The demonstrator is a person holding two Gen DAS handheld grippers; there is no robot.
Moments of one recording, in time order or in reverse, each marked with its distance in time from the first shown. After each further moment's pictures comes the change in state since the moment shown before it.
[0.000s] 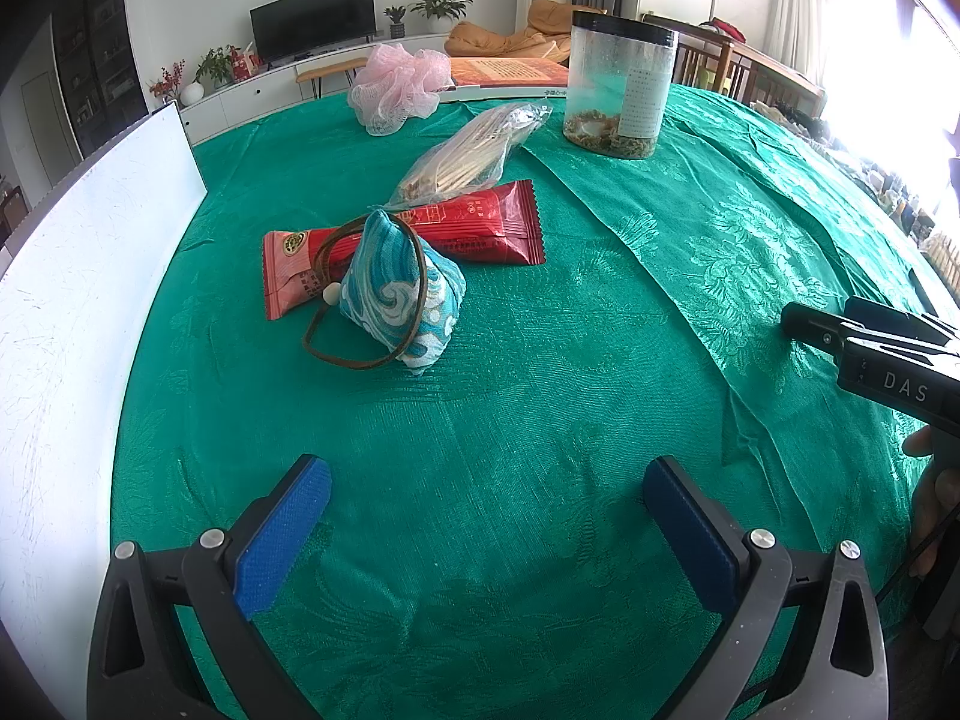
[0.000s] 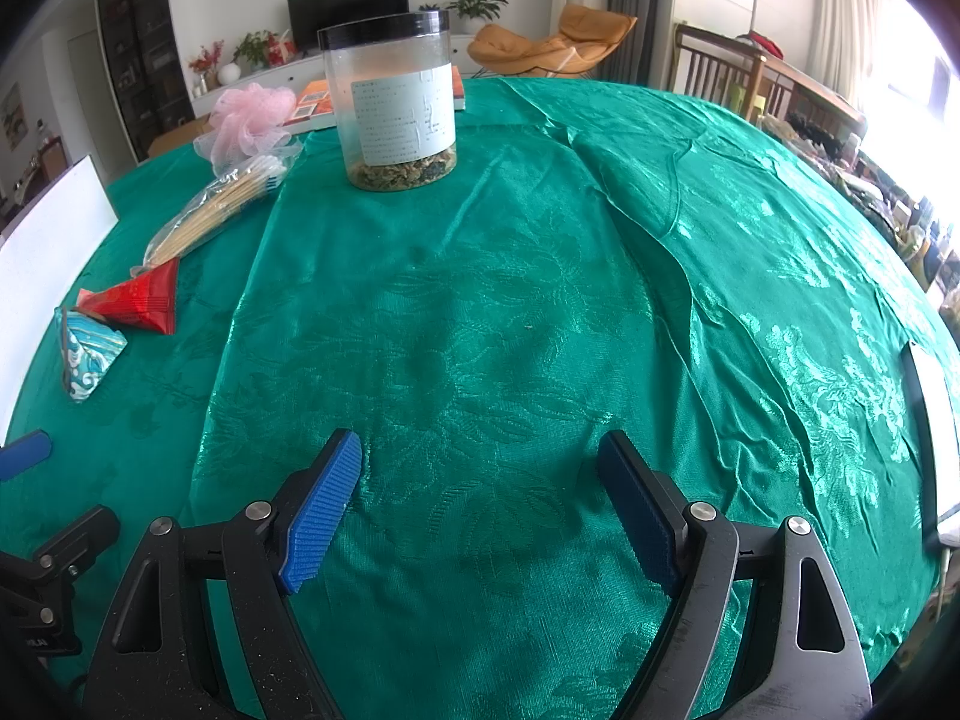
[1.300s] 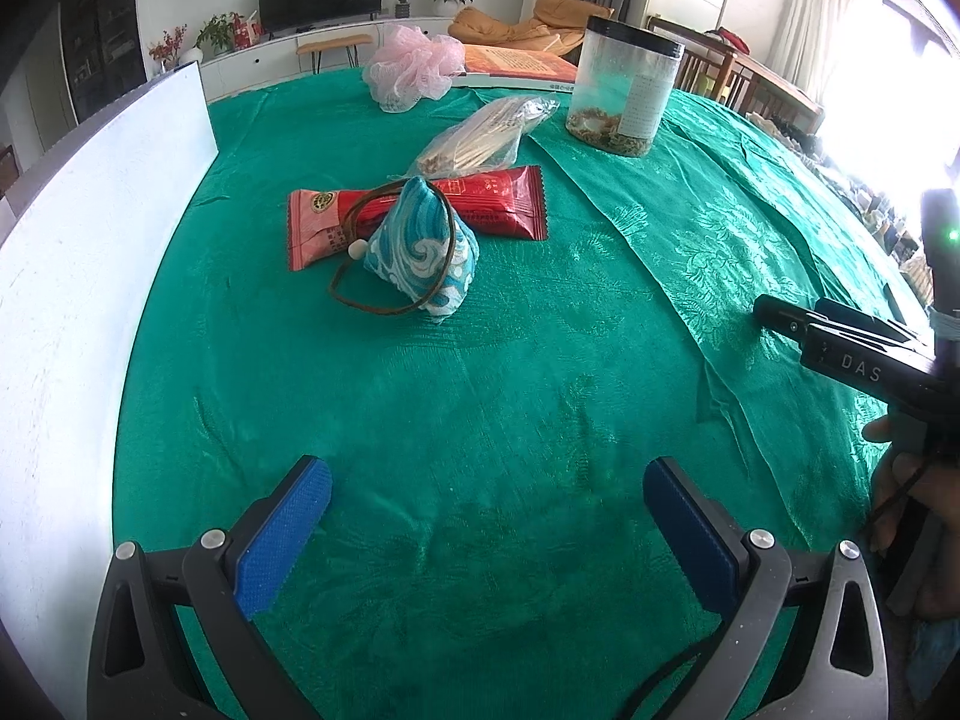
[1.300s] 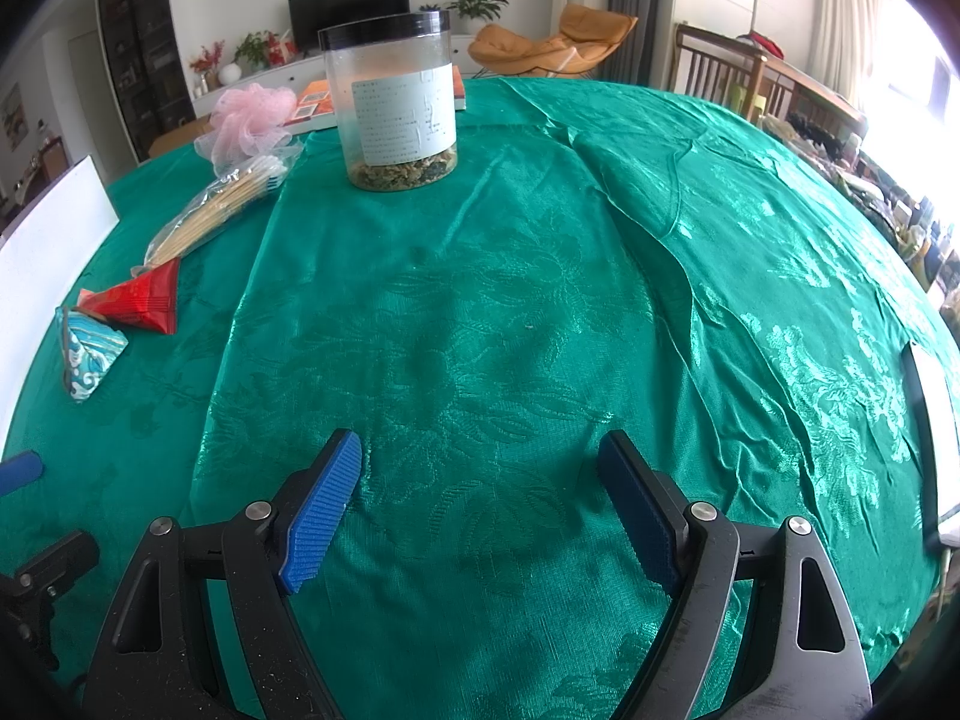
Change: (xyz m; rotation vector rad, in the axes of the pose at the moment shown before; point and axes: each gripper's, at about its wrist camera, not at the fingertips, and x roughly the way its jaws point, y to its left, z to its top) left arm -0.020 0.019 -0.014 -0.077 0.039 -0.073; right arm 0.001 0.000 0.000 0.000 0.000 0.000
